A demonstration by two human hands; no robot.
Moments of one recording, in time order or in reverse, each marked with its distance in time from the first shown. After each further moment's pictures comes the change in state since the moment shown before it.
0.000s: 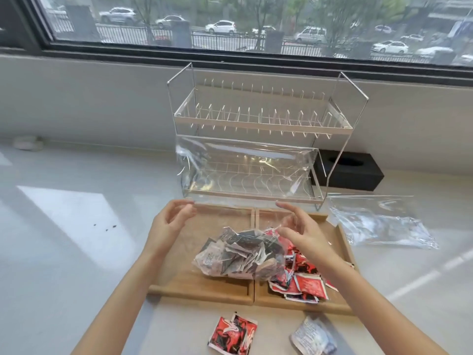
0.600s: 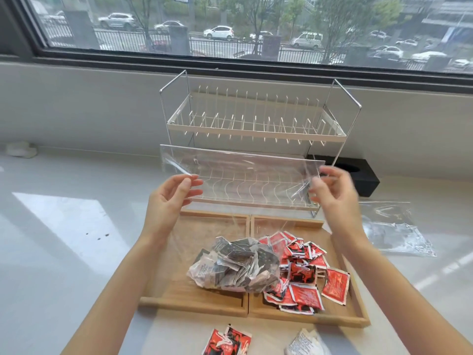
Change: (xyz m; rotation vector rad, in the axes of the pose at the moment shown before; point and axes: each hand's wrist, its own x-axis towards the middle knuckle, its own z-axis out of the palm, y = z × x) left_hand 0.019 0.053 0.021 -0.085 0.018 0.179; right_hand 0.021 -0.044 -0.044 0.172 0.460 -0.192
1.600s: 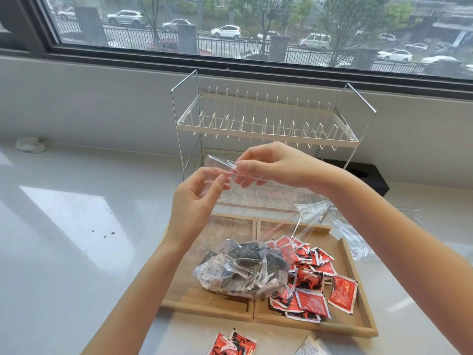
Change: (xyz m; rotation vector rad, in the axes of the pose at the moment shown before) left_hand -0.007 0.025 0.022 0.069 -0.052 0.192; right_hand 0.035 -0.089 0.071 -0.424 -0.952 -0.125
